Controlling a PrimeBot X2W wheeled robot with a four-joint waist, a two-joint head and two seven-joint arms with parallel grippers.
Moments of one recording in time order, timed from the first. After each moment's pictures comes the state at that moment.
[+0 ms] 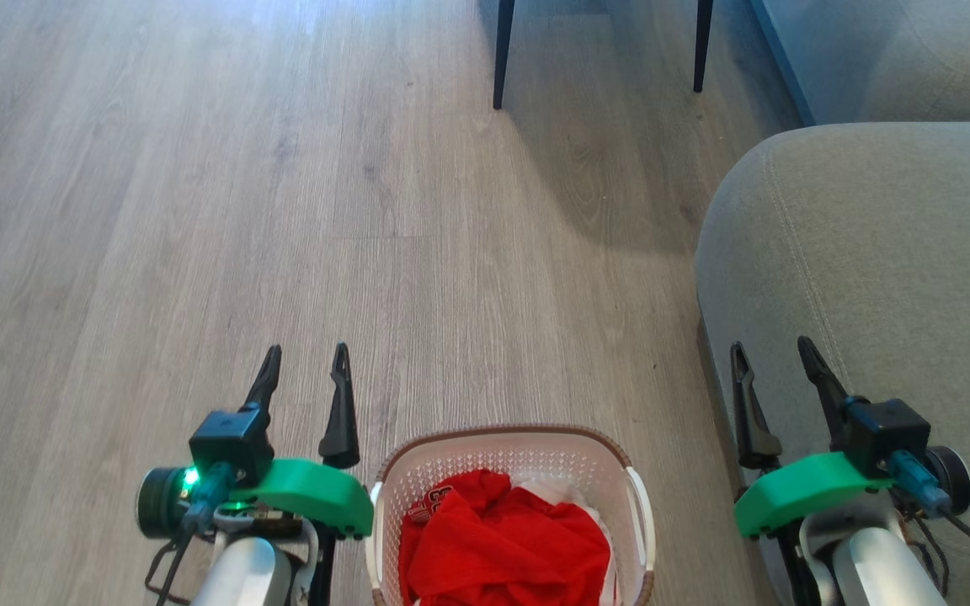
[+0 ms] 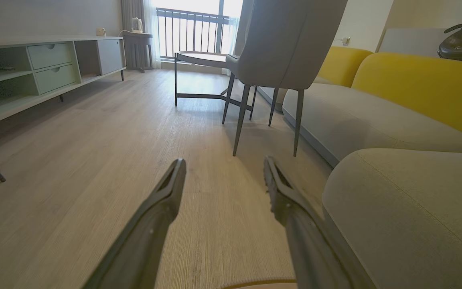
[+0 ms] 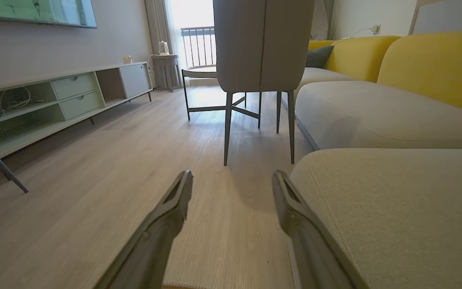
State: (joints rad) left arm -0.08 0.05 -0.31 0.21 -0.27 0.13 -0.25; right arm -0.05 -0.05 0.09 0.18 0.17 0.12 -0.25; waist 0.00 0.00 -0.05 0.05
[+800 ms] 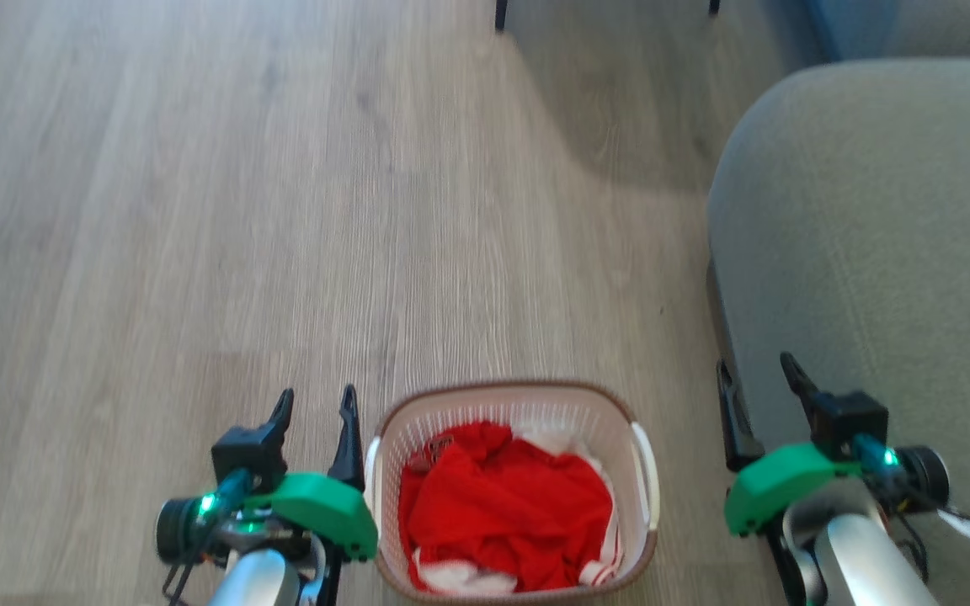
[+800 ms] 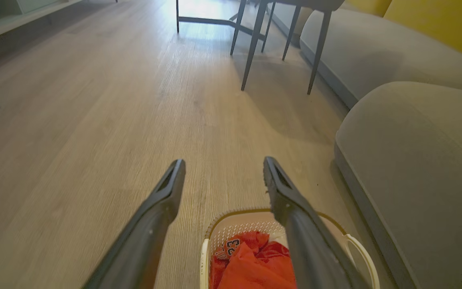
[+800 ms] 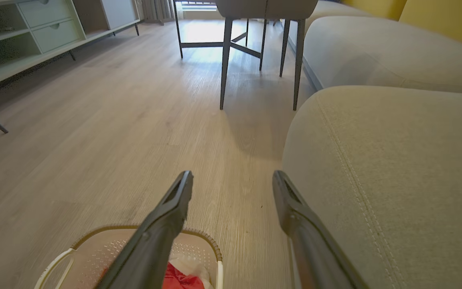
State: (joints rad) left arm -0.09 0.05 -0.35 0.37 -0.34 0.13 -0.25; right arm -0.12 -0.05 0.11 0.37 0.13 0.12 -0.25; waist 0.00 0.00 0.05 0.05
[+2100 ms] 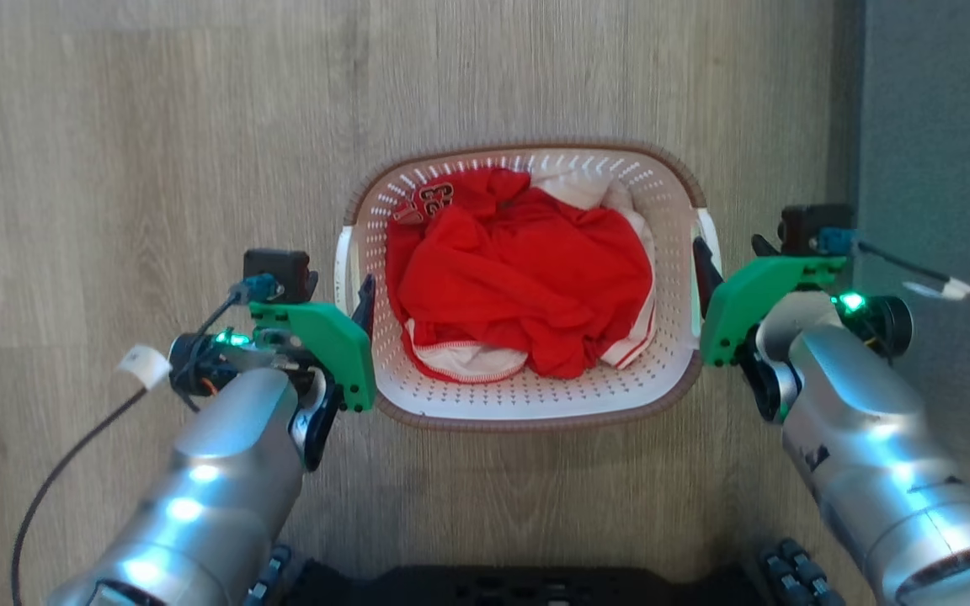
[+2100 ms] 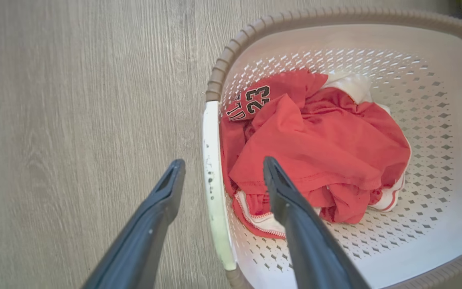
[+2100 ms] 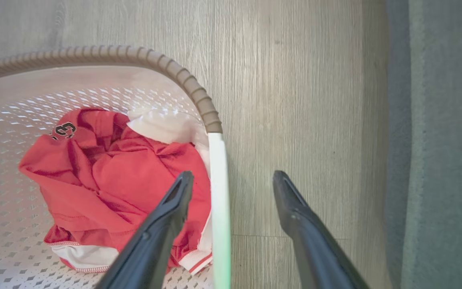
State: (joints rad) left arm -0.74 0.03 -0.76 1.13 -0.72 -0.02 -0.24; right arm -0.77 -0.06 0.34 1.11 0.45 0.12 -0.18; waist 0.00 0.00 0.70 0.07
